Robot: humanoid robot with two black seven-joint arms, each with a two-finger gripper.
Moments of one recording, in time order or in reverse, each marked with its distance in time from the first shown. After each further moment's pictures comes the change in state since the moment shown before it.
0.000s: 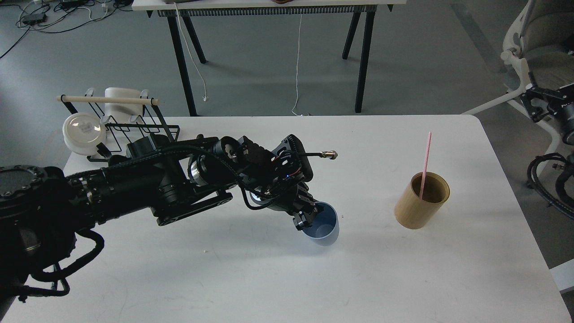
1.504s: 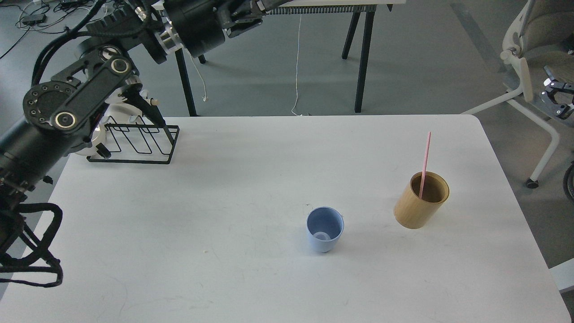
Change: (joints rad) left arm 0.040 0.234 -0.685 0.129 -1.295 0.000 -0.051; right arm -0.076 -0.235 -0.067 0.231 -0.169 0.000 0.000
